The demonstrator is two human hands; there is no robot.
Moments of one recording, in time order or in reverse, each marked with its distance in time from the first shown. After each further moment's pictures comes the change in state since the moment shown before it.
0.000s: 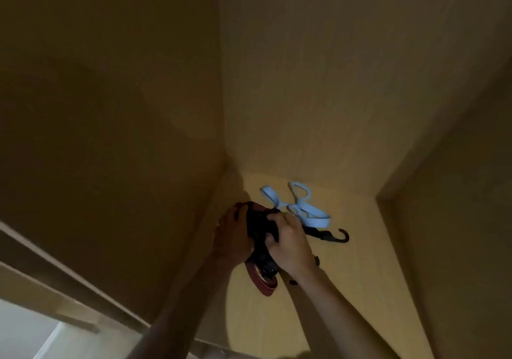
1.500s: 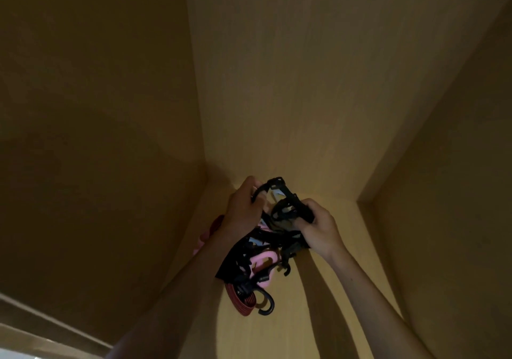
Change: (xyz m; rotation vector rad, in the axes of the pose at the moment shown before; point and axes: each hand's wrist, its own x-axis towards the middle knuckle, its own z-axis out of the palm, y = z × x) left_hand 0.026 0.073 -0.063 -0.692 0.179 0.160; right_hand 0.013 0.036 -0.078 0.602 0.100 0.173
